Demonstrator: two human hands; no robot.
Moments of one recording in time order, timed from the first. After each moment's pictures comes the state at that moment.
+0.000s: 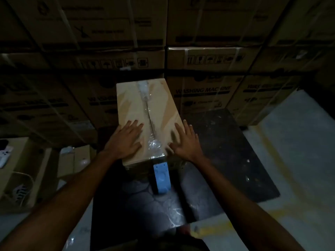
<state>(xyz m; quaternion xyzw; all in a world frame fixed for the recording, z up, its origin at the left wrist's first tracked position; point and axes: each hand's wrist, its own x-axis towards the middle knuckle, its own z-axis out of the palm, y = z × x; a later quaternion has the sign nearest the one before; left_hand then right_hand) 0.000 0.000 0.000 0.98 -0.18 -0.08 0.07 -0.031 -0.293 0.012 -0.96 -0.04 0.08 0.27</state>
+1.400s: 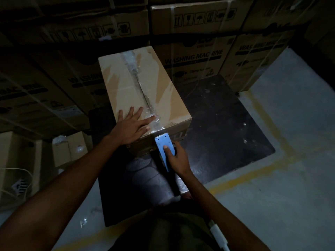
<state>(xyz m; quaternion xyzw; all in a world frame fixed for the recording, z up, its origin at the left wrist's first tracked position) -0.011 -0.015 -0.036 0.95 -0.28 -0.13 0.04 -0.163 -0.225 -0.080 -0.79 0.22 0.07 0.57</state>
